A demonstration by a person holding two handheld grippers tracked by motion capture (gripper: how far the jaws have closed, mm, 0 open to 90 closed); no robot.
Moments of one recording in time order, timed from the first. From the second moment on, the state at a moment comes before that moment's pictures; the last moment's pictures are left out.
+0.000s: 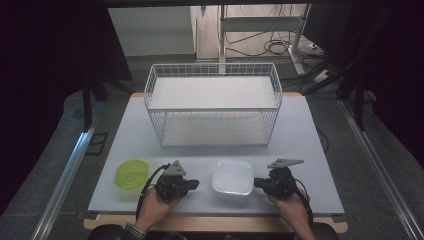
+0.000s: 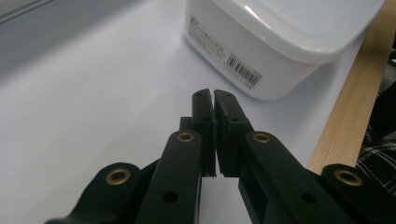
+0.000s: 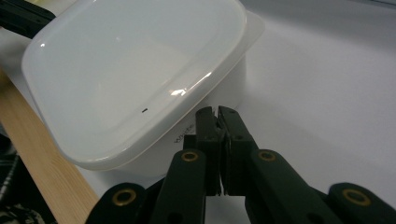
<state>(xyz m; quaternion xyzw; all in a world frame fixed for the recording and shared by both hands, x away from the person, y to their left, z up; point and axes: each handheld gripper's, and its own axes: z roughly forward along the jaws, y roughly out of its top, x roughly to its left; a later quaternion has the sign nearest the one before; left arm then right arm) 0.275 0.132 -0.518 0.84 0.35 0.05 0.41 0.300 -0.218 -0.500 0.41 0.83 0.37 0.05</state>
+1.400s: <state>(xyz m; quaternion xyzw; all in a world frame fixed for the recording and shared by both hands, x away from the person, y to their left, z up) 0.262 0.182 -0.502 0.82 0.37 0.14 0.40 0.308 -0.185 -0.492 0.32 0.86 0.38 0.13</state>
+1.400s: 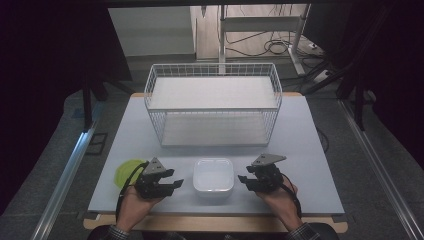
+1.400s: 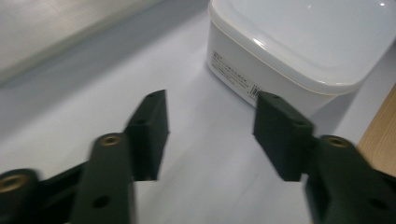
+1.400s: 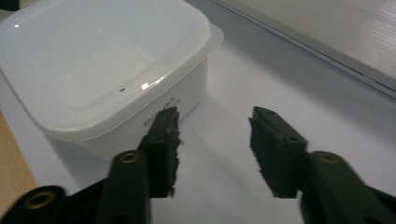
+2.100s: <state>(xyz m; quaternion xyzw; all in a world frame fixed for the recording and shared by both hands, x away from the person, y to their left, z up) 0.257 0.178 -0.508 0.83 0.35 0.12 0.42 0.301 -0.198 -0.488 0.31 0.84 0.42 0.13</state>
